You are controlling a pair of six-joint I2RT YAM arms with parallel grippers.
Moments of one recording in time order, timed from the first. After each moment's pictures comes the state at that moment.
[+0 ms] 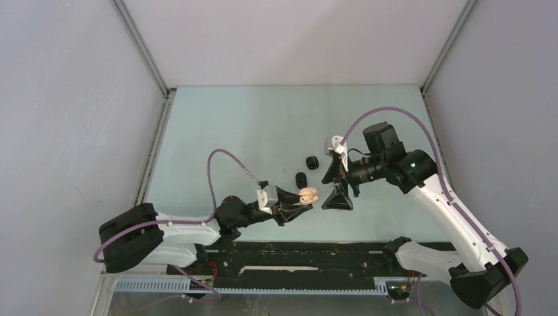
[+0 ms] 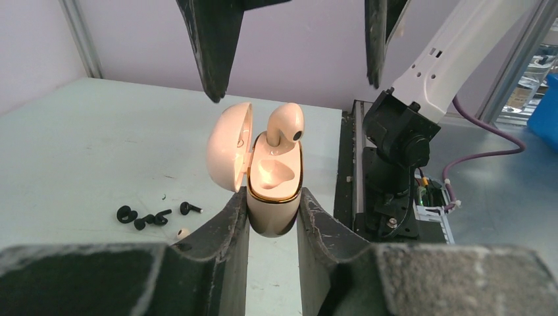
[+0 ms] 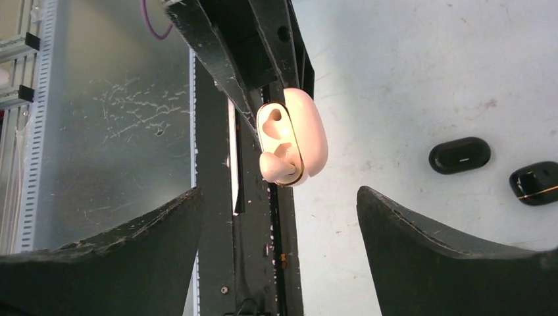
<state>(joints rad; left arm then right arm) -1.09 1.23 0.27 1.21 0.27 -0.11 0.53 1.07 1.18 -0.93 -0.93 -0.42</state>
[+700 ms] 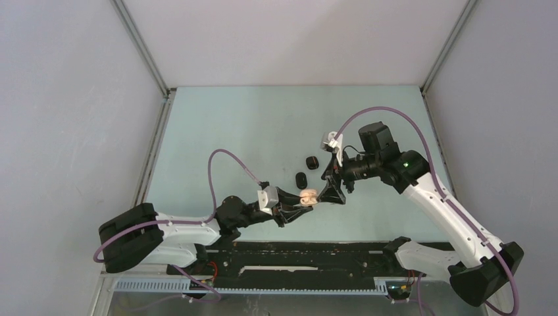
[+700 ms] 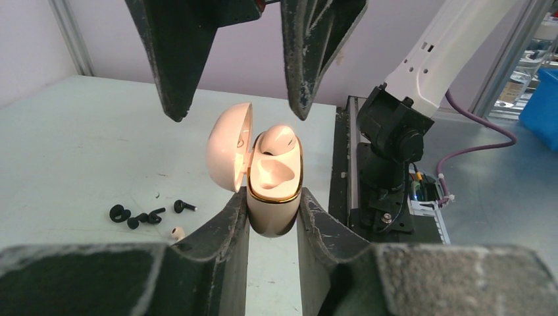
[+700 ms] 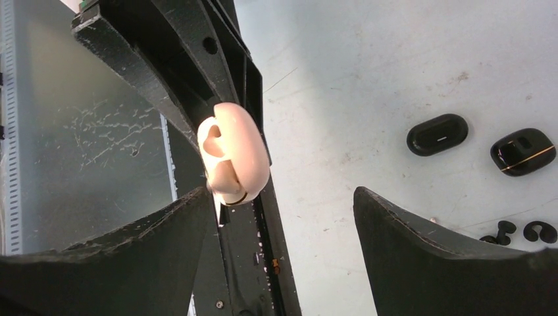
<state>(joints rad) -1.09 1.23 0.27 1.20 0.28 -0.12 0.54 1.09 1.12 -0.82 -0.80 -0.29</state>
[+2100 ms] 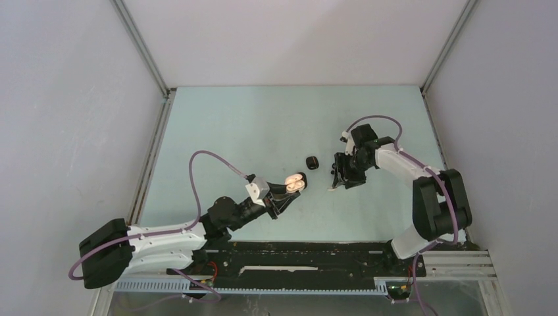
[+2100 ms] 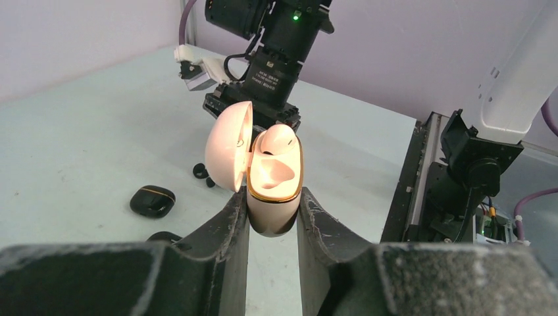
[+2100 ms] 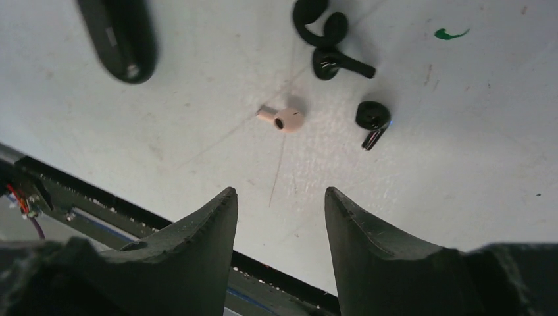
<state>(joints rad) -1.09 0.99 0.25 0.92 -0.02 -0.11 0.29 1.55 0.99 -0.70 -0.37 0.23</state>
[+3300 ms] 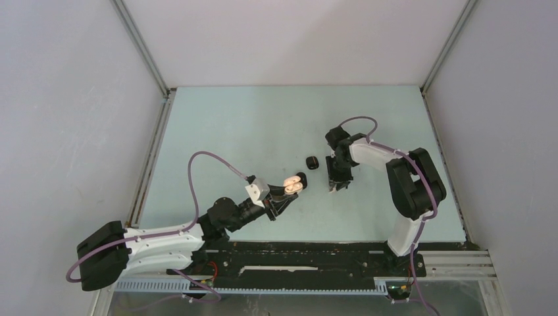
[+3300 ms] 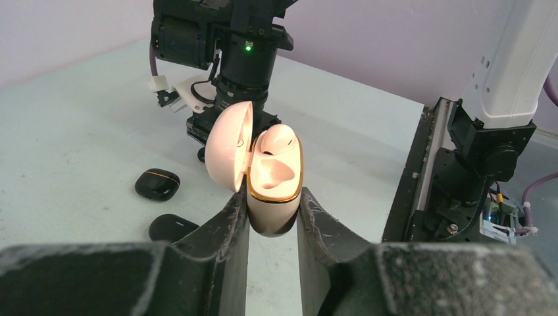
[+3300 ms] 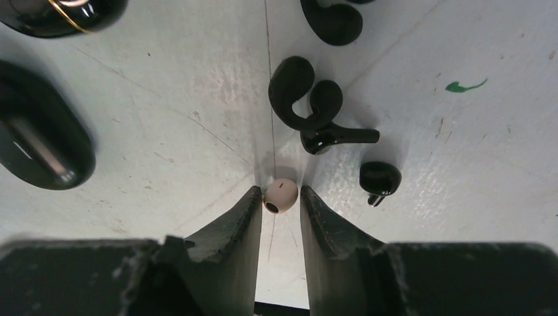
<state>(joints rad) -1.09 0.95 0.24 0.85 -0.03 -0.11 0.44 1.83 1.13 -0.72 -0.09 0.43</state>
